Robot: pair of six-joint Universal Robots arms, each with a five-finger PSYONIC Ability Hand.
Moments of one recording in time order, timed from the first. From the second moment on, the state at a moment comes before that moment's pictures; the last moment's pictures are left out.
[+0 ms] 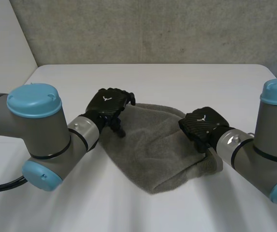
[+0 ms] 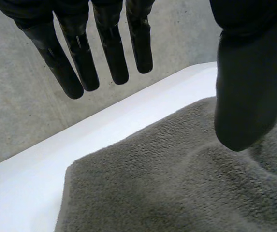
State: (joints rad) left arm 4.19 -2.08 -1.43 3.34 -1.41 3.26; right arm 2.01 -1.21 1.54 0.11 1.38 2.60; left_hand 0.58 0.57 0.57 0.58 0.56; right_hand 1.07 1.07 1.07 1.08 0.89
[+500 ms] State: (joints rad) left arm 4.07 -2.20 -1.39 3.31 -1.33 3.25; right arm 1.76 -1.34 1.87 0.02 1.18 2.61; left_hand 0.54 0.53 0.52 0.54 0.51; right_hand 0.62 0.65 0.63 0.63 0.42
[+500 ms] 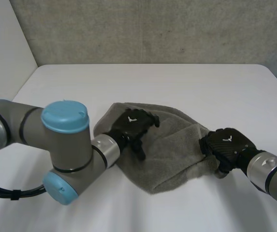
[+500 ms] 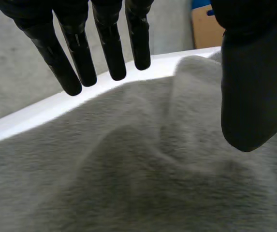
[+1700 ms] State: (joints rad) left arm 4.16 -1.89 -1.26 3.30 -1.76 2.80; right arm 2.03 -1.21 1.19 -0.36 1.42 2.79; left_hand 1.45 1.49 1.54 1.52 1.49; right_hand 1.33 1.29 1.34 1.34 1.16
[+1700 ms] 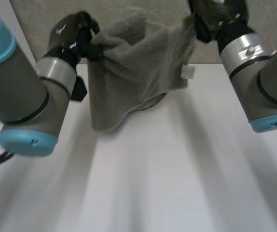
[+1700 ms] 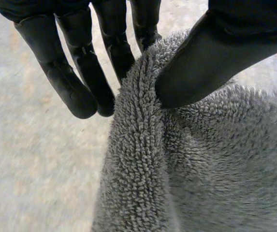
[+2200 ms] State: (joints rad) left arm 3.86 -1.99 -1.60 3.10 -1.66 2.82; right arm 1.98 -1.08 1.36 0.13 1.41 2.49; left_hand 1.08 1.07 1.07 1.08 1.09; right_hand 1.33 1.29 1.34 1.34 1.16
